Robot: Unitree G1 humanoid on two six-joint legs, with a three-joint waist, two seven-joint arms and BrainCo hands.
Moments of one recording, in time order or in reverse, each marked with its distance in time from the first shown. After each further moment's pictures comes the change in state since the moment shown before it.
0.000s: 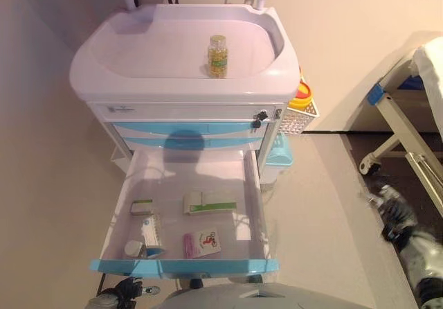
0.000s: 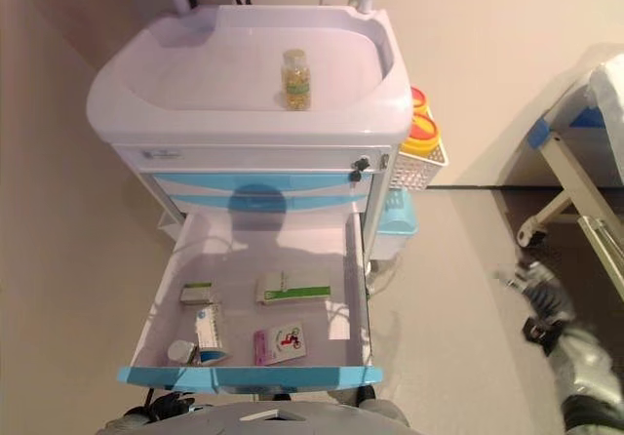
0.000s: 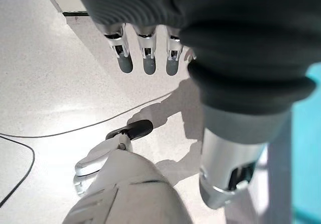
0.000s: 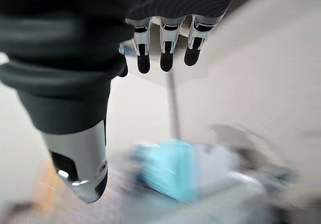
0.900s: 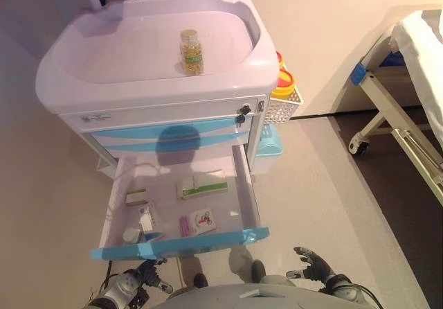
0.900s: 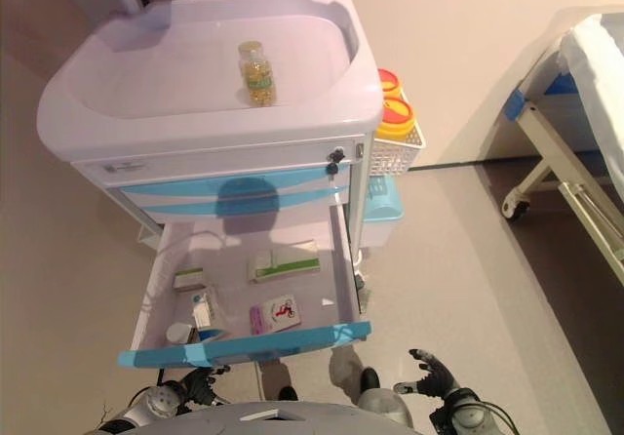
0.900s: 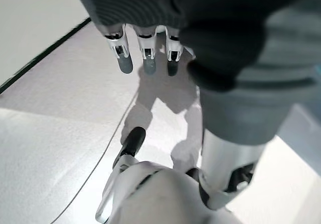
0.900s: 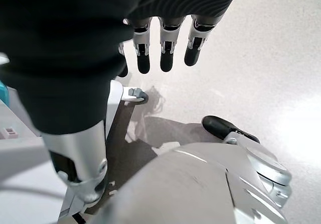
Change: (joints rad) left arm -0.110 0.028 -0.282 -0.068 0.332 -0.148 0.045; right arm 0.028 0.205 0.427 0.285 -0.469 -0.228 -0.177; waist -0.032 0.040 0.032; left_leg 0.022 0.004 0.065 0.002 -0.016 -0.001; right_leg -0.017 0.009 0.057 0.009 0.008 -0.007
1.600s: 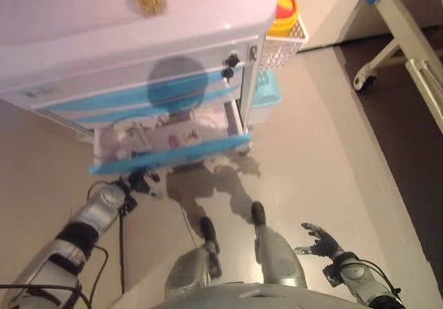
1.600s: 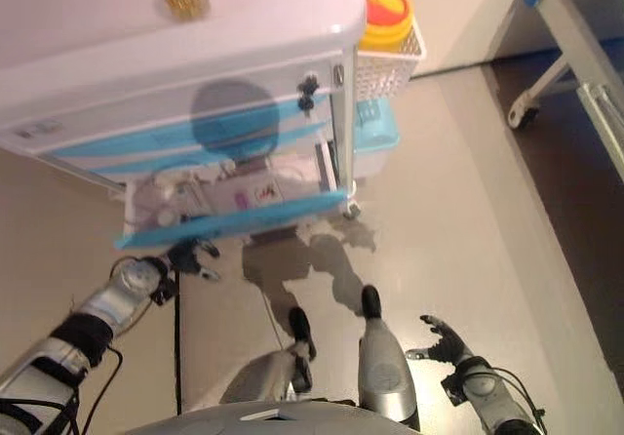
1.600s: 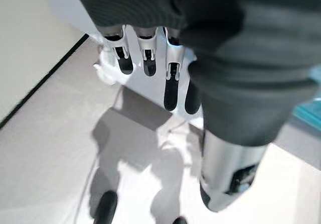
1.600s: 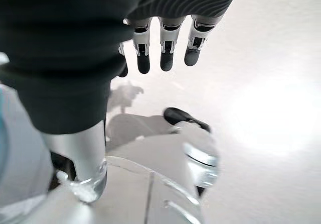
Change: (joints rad) left arm -0.418 0.332 0.038 -0.423 -0.191 0.193 -0.026; right arm -0.120 -0.100 0.036 -0.116 0.036 0.031 -0.062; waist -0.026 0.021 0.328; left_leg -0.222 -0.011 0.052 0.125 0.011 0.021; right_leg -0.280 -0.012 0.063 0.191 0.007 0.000
